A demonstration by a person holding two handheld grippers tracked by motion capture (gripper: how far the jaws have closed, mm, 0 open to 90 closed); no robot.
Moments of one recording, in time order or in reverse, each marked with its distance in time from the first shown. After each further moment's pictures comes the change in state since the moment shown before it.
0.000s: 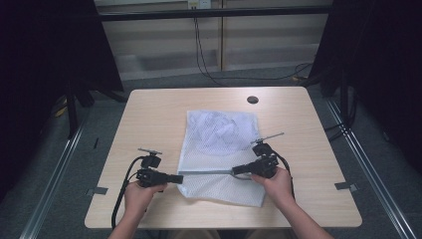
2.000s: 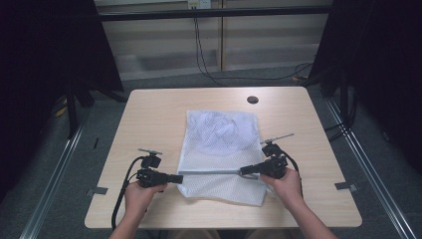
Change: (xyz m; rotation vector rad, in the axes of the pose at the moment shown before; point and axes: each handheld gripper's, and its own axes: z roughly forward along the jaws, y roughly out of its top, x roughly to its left) left arm -0.001 -0.001 0.001 -0.009 0.020 -0.003; right arm -0.016 -0.009 -0.017 -0.011 0.015 0.020
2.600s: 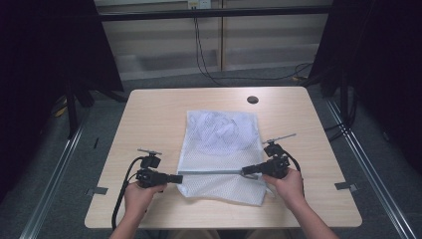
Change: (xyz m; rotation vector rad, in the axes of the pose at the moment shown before) left arm 0.001 -0.001 -0.001 -0.001 -0.002 0.003; right arm -0.004 -0.002 -0.004 -0.005 0.003 0.005
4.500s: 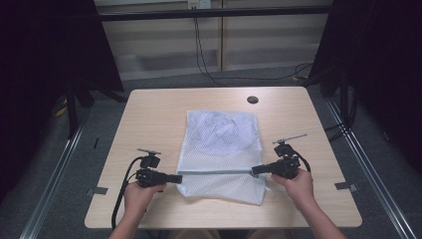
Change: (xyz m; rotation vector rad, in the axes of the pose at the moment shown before) left arm 0.002 0.000 0.000 0.001 0.000 -0.020; right arm -0.012 -0.008 -0.023 -0.009 -0.042 0.019
